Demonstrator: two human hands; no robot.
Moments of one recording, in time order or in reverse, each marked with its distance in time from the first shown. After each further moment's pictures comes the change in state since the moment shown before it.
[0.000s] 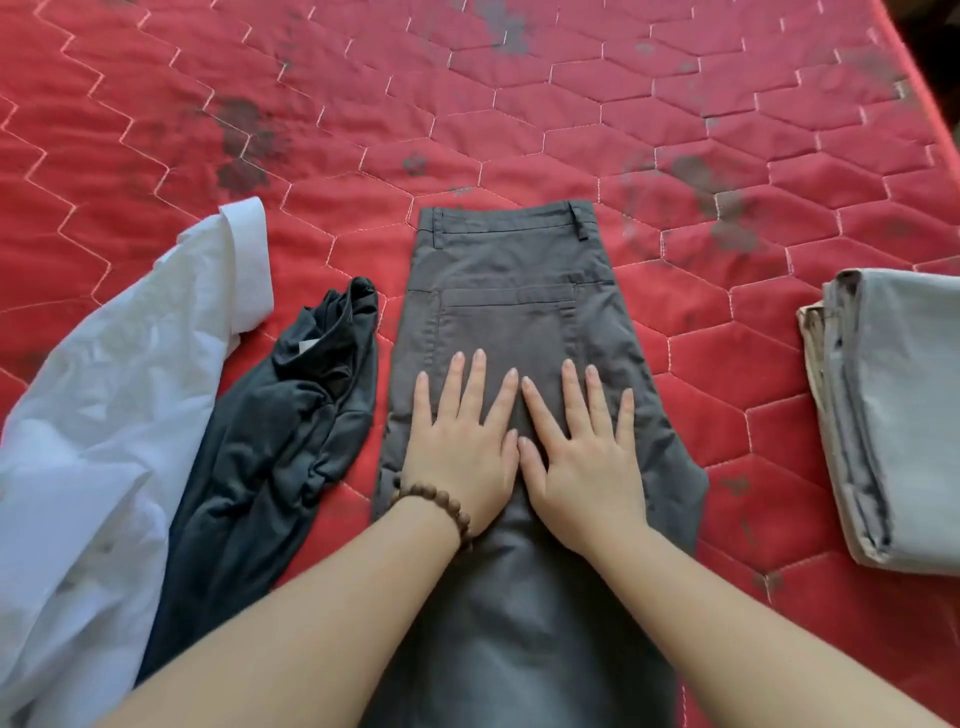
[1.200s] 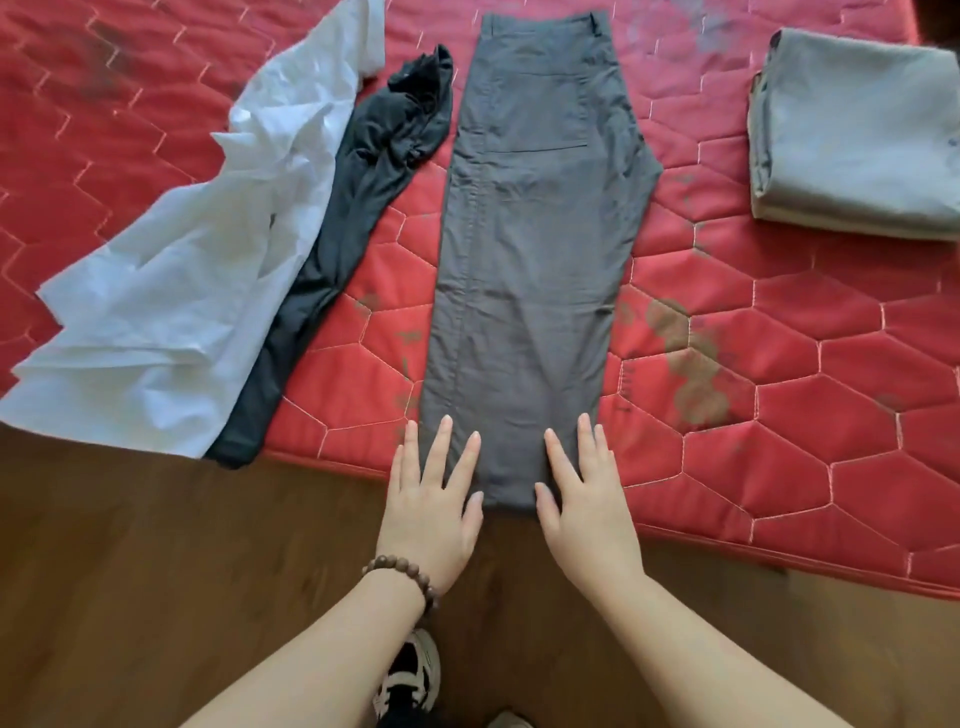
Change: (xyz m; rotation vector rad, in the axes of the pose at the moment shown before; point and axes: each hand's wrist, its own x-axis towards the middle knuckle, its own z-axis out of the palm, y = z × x) left_hand -0.485 0.089 0.042 -0.225 0.003 -0.156; right_hand -0.462 -0.059 0.015 0.330 -0.131 0.030
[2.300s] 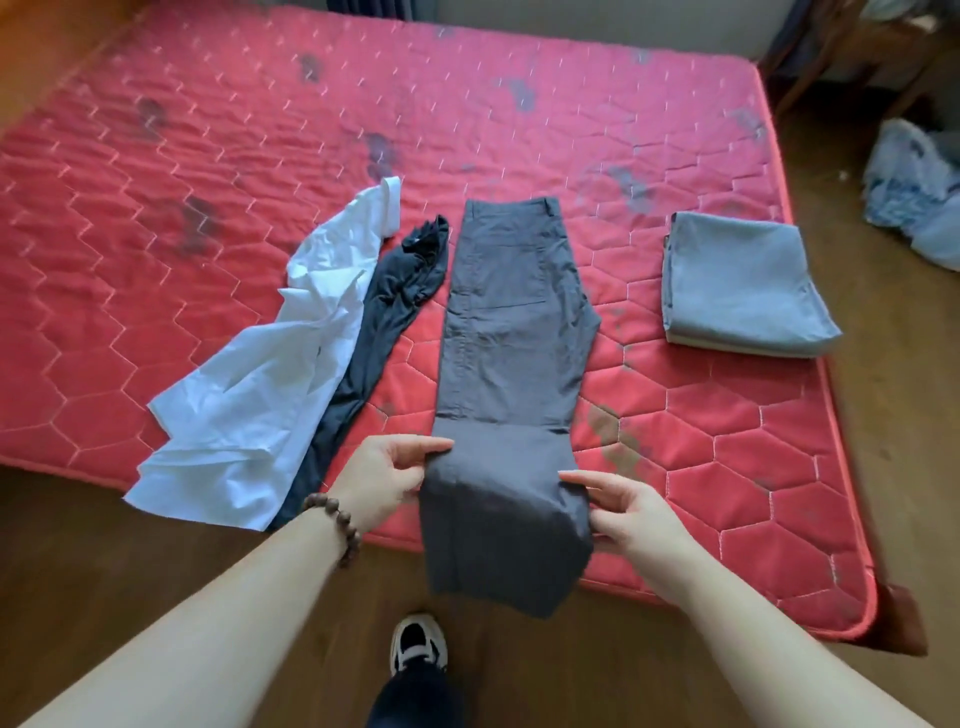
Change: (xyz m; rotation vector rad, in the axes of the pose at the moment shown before) left_hand 0.043 0.002 -0.215 -1.111 -0.185 -0.231; right_hand -0.009 -0.027 -0.216 1.092 -0.290 0.295
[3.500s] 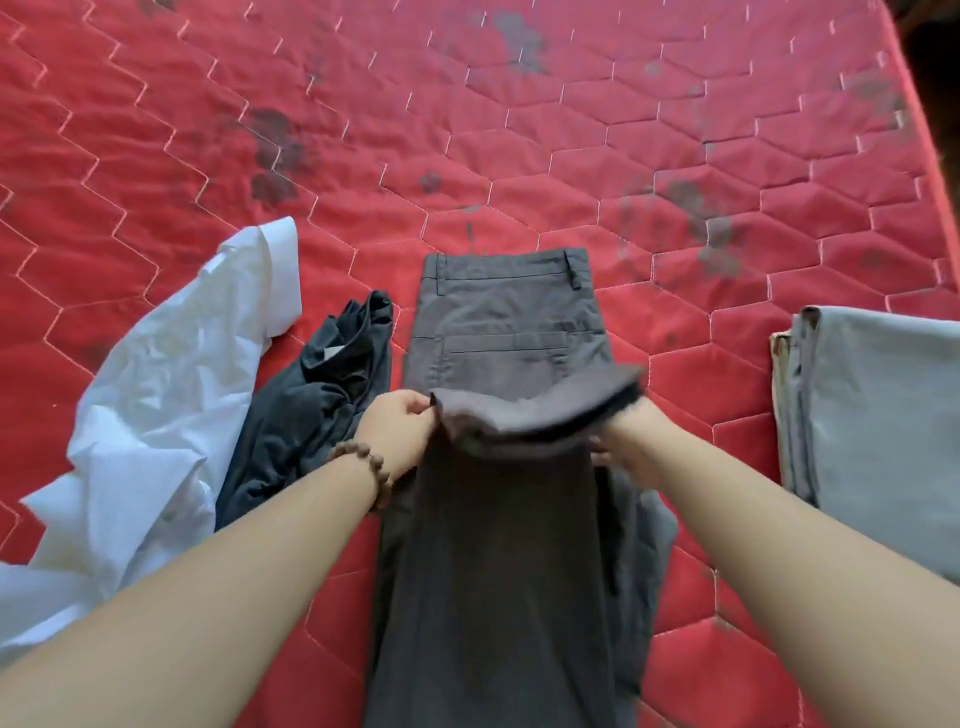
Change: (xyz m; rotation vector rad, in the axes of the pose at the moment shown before) left_hand 0.462 0.021 -0.015 0.112 0.127 -0.171; right_hand 0.467 -0.141 -0.082 -0.032 0.143 0.235
